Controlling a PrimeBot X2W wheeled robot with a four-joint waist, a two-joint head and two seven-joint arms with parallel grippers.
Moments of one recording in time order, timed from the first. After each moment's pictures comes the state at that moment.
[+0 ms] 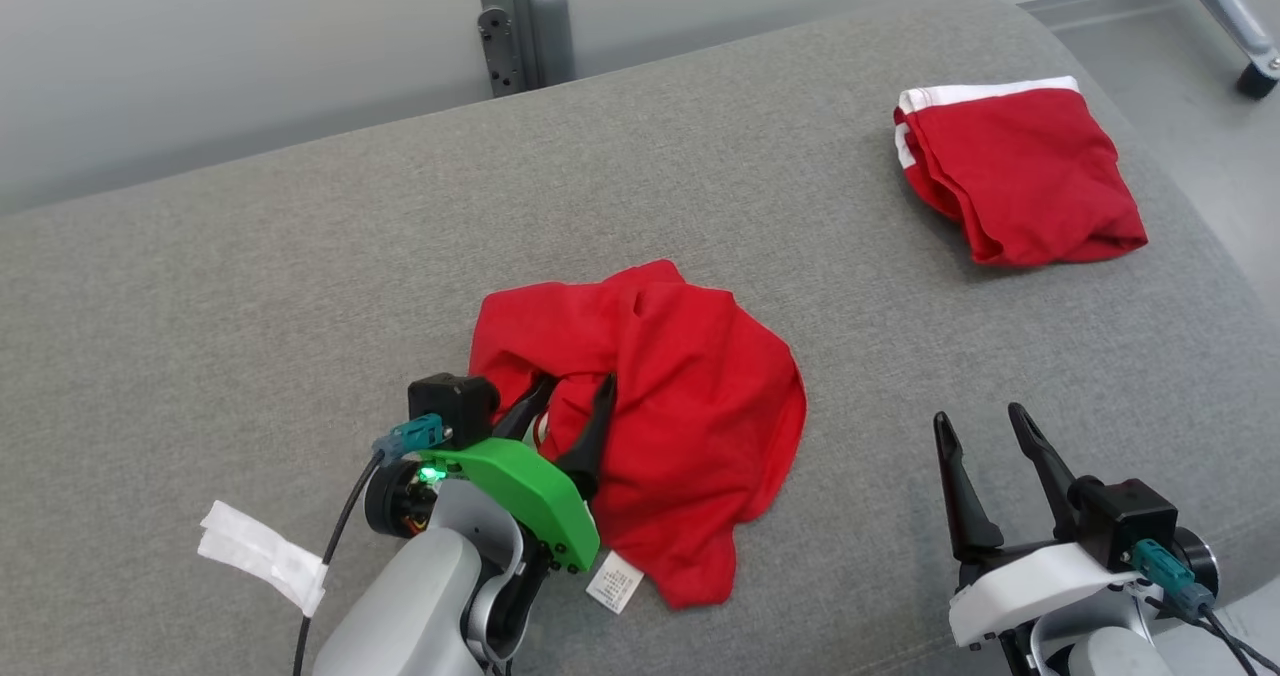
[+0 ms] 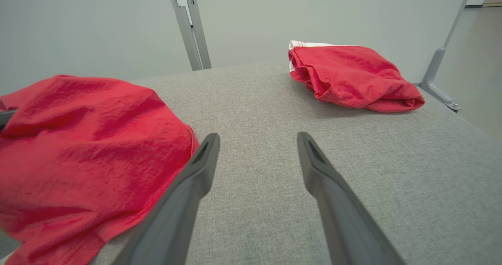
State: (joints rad) left arm -0.42 0.08 -0.59 0.55 -0.72 -0.06 -0.08; right arm -0.03 -0.05 0.03 0.22 0.13 0.13 -0.26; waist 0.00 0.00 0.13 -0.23
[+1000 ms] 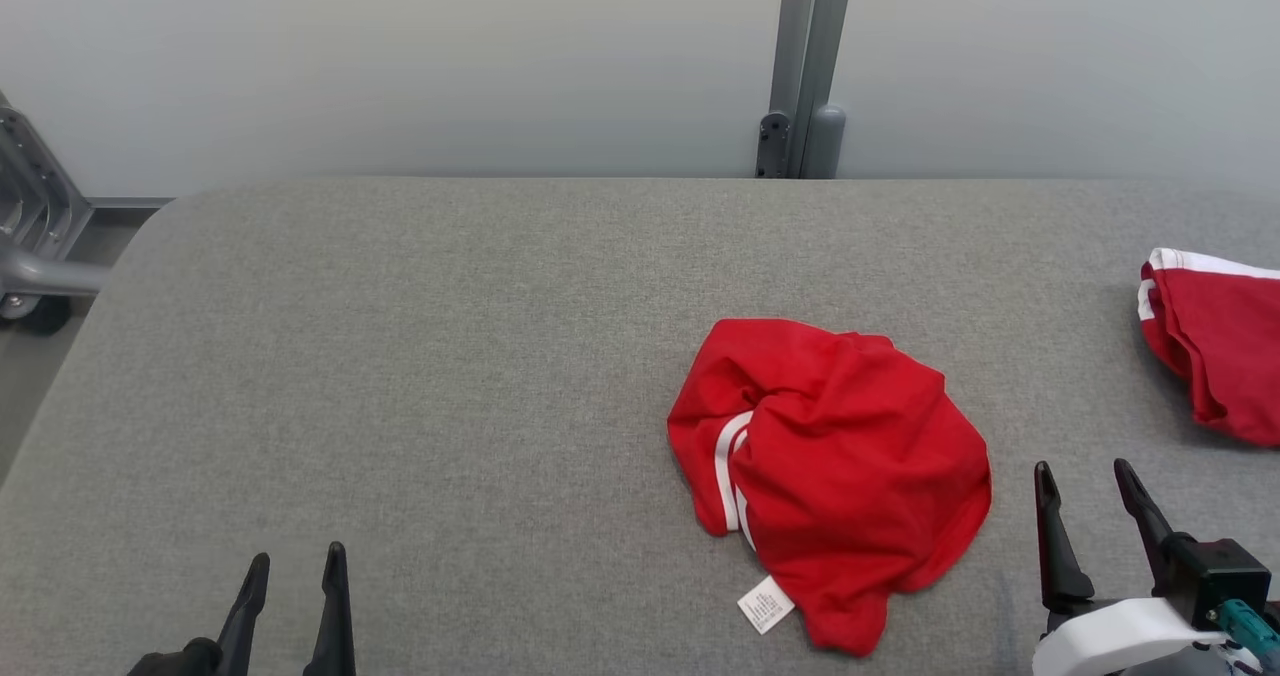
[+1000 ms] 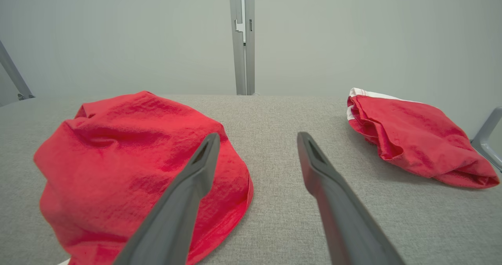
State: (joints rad) left arm 0.16 0.19 -0.10 0.17 -0.44 -0.08 -0.26; right arm 0.08 -0.05 -0.13 0.17 0.06 0.13 -0.26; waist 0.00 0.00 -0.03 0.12
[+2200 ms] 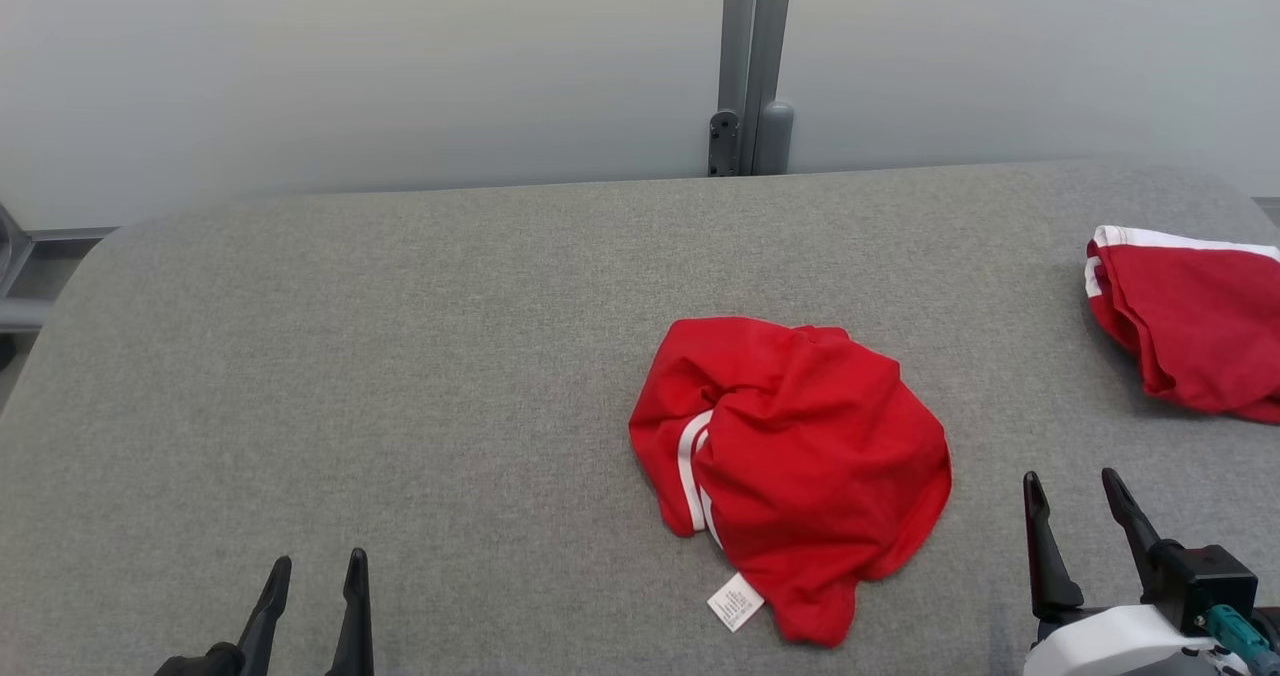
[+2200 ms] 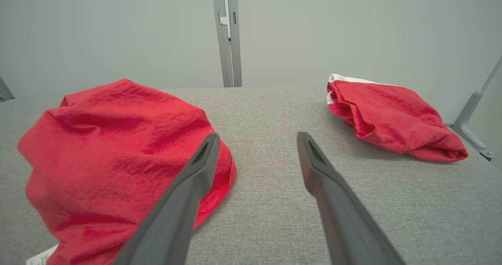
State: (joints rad) left arm 0.17 0.14 -0.07 0.18 -0.37 -0.13 -0.26; right arm 0.09 -0.05 -0.12 0.19 0.07 0.13 -0.26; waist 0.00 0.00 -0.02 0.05
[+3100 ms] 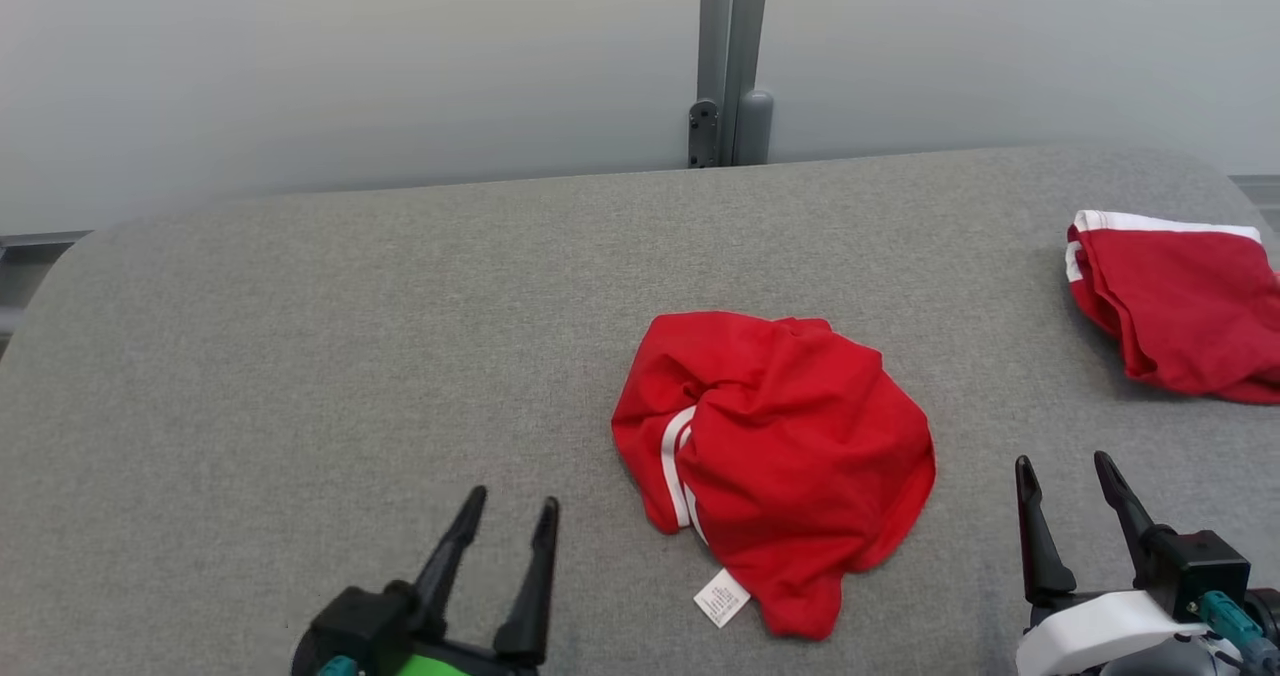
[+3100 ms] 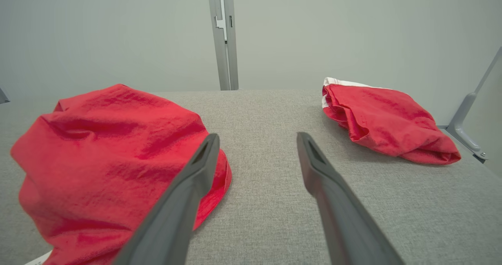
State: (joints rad) left arm 0.07 0.13 -0.35 0.11 -0.42 -0.13 -0.26; right arm 0.07 -0.05 -0.11 0.18 0.06 0.13 -0.26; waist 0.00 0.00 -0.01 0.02
